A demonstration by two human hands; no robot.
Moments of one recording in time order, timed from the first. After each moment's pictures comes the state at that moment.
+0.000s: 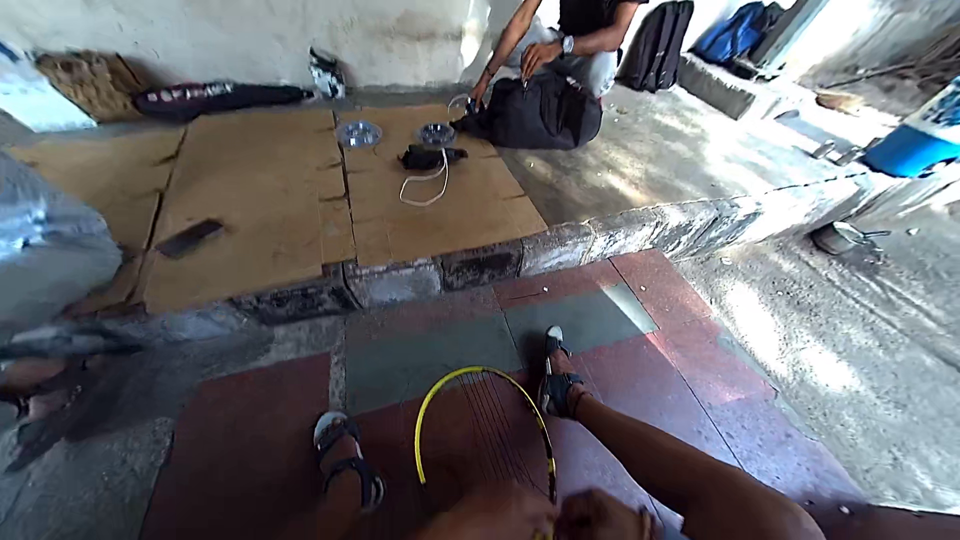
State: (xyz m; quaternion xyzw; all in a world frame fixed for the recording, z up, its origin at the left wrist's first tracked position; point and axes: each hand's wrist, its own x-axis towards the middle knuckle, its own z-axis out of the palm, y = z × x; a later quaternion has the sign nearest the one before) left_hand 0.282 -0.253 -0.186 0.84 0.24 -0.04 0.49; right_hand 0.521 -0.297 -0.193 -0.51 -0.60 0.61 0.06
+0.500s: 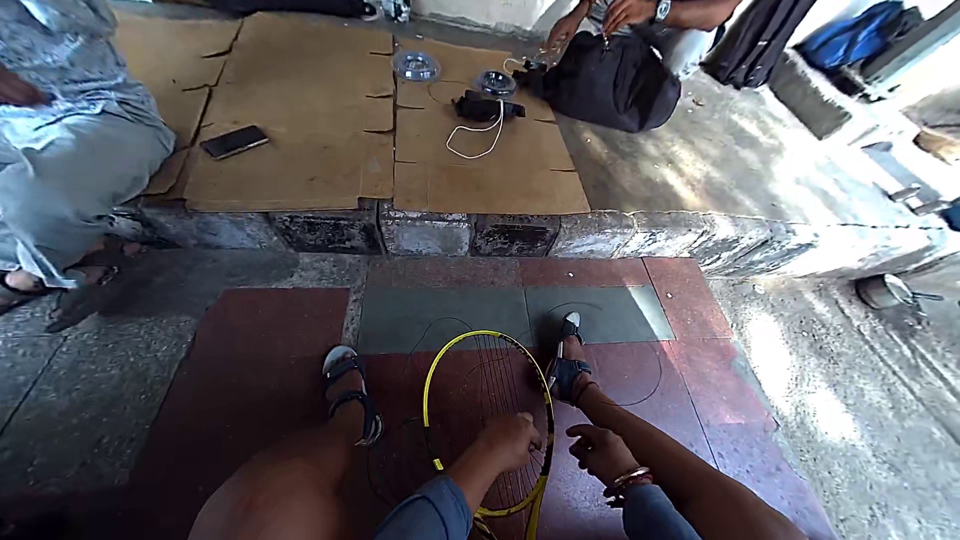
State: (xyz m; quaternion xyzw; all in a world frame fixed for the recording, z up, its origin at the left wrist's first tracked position) left_hand 0.323 -0.225 -0.270 0.81 0.37 -0.07 0.45; right_hand 0.552 -0.254 -0.246 -0.70 -0.54 0.47 -0.04
